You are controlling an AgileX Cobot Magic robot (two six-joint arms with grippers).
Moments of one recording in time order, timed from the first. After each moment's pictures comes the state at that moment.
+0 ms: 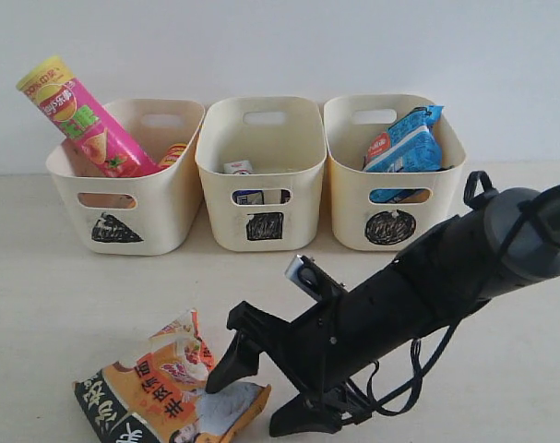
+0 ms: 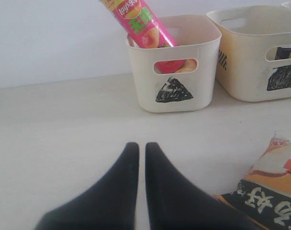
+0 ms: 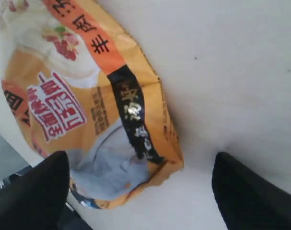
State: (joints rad) left arm 0.00 0.00 0.00 -0.20 0.28 0.30; right arm 0.58 1.98 -0.94 1.42 0.71 -0.56
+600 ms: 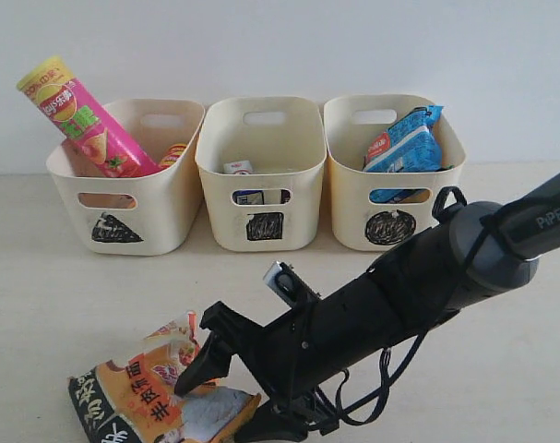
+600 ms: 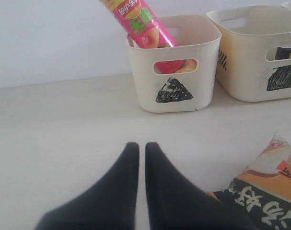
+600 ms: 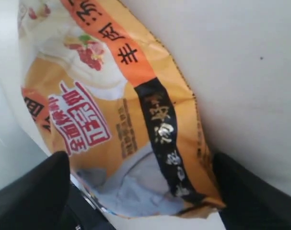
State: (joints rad) left arm 0.00 0.00 0.00 -0.20 0.28 0.30; right arm 0.63 2.05 -0.98 1.53 0.73 -0.58
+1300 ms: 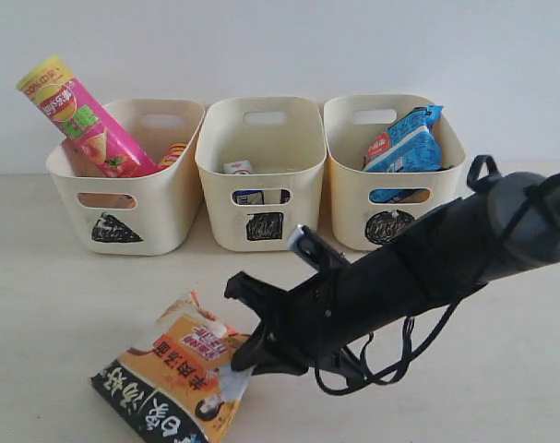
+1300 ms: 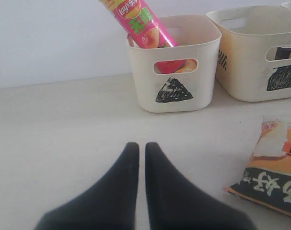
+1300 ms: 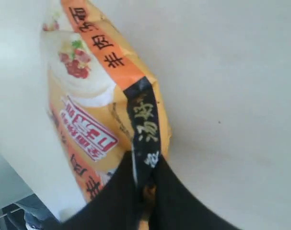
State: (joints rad) left arm 0.00 0.00 0.00 -0.20 0.28 0.30; right arm 0.57 1.94 -0.98 1.48 0.63 -0.63
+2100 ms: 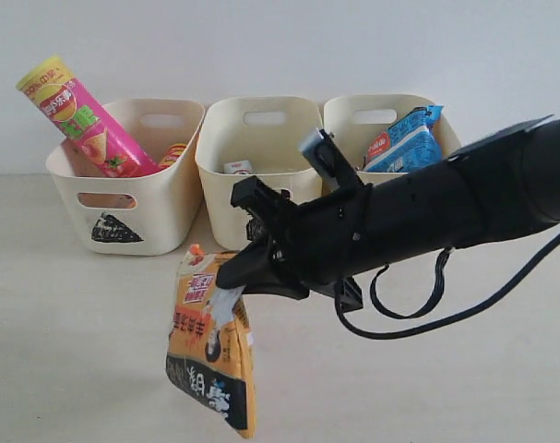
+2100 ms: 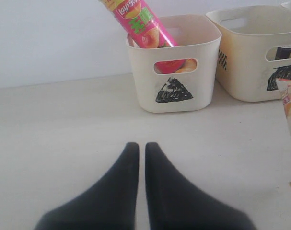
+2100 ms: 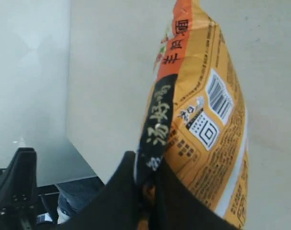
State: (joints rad) left arm 0.00 0.00 0.00 -0.20 0.28 0.30; right arm 0.53 1.70 -0.97 1.51 0.76 -0.69
